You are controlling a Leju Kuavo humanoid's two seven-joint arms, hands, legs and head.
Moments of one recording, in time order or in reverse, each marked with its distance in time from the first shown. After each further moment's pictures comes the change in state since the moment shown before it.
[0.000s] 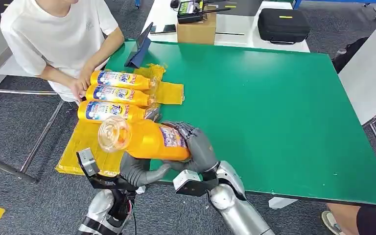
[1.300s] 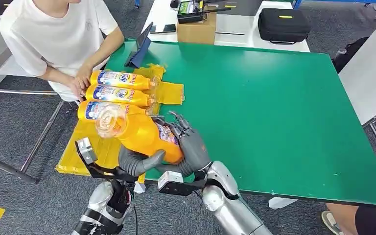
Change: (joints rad) left arm -0.068 -0.002 0.021 0.068 0.088 -0.010 0.055; right arm -0.044 0.019 0.080 0.087 0.120 -0.171 0.085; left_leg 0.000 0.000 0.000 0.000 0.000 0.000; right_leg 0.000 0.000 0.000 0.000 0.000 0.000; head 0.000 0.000
